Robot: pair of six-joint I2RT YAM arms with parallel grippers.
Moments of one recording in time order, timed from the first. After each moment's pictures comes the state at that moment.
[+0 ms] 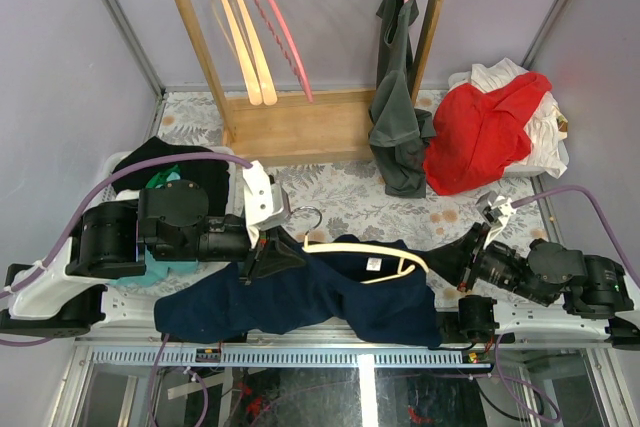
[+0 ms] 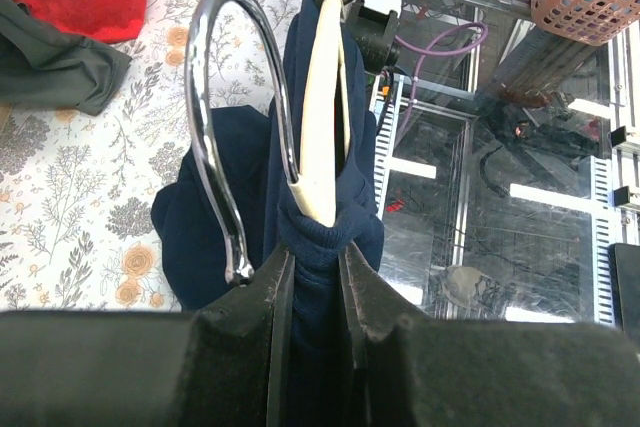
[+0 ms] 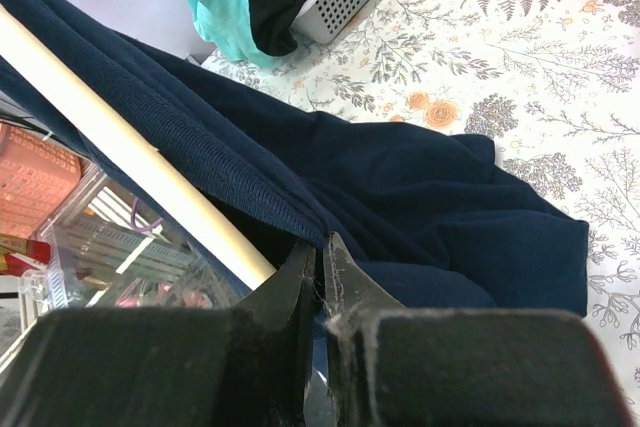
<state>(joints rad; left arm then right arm) -1.35 1.00 1.66 -1.02 0.07 -0.13 1.48 0.33 0.92 -0.84 0.43 0.60</state>
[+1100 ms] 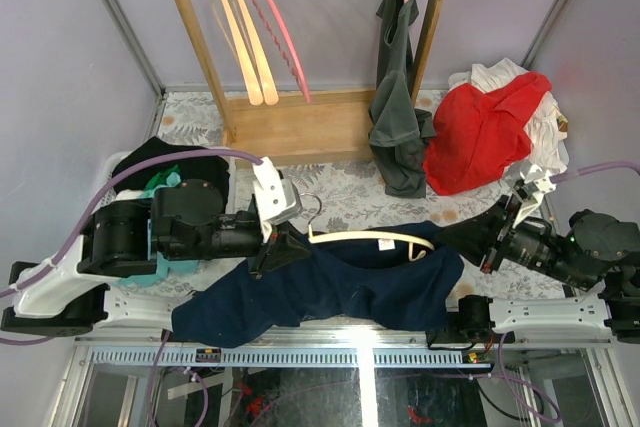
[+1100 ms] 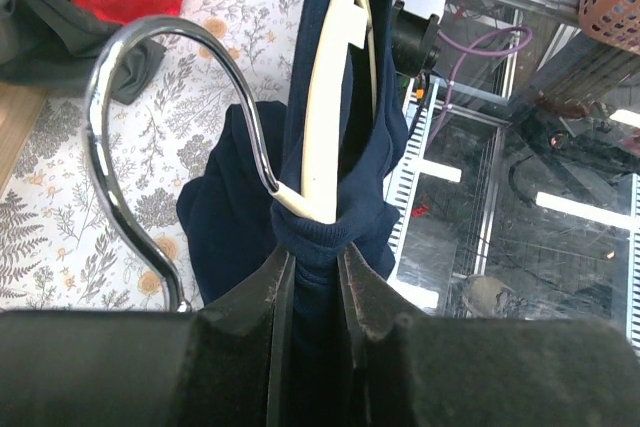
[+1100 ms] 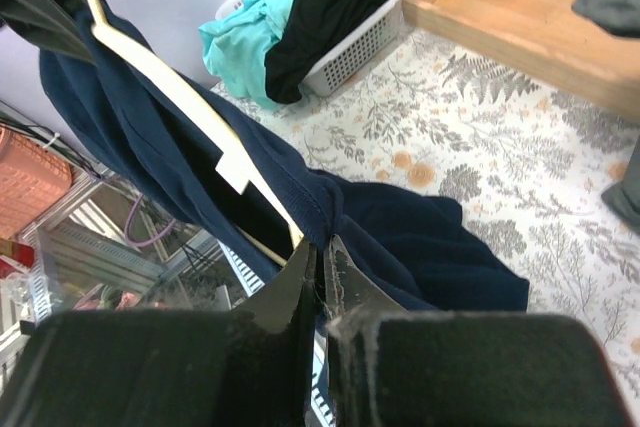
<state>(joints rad) -1.35 1.02 1.66 -1.01 -0.01 -0.13 1.48 0.55 1.33 -0.99 0.44 0.46</state>
